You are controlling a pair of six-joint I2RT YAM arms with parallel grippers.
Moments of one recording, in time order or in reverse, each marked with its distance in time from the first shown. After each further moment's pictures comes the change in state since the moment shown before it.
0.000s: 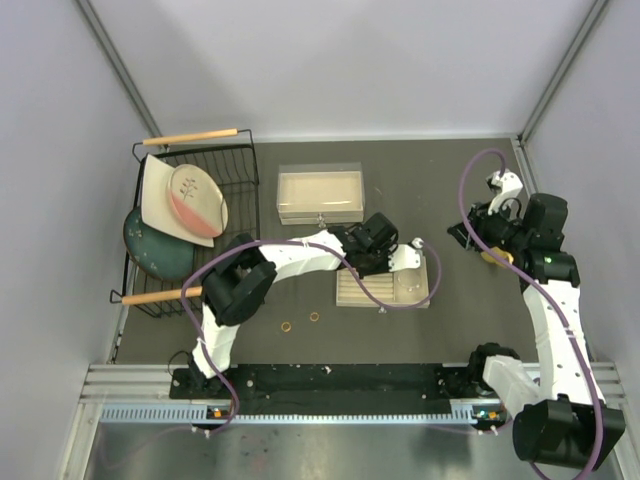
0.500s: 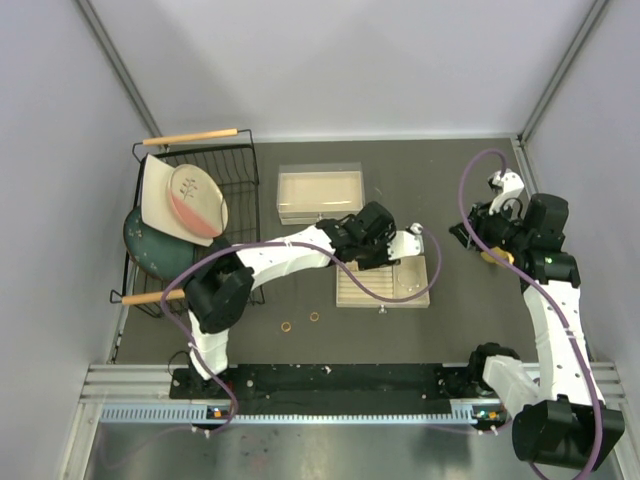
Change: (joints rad) left arm -0.001 -0.097 0.001 -0.003 -0.060 -0.023; right arm -0.006 -0.005 0.000 0.000 0.015 -0.003
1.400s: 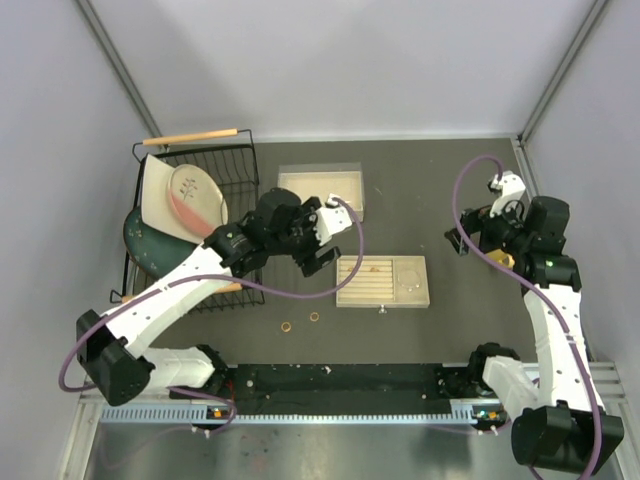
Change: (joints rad) left arm 0.185 -0.663 -0.243 -0.138 0.166 -0.167; right arm -0.001 -0.025 -0.005 -0.020 0.088 -0.076
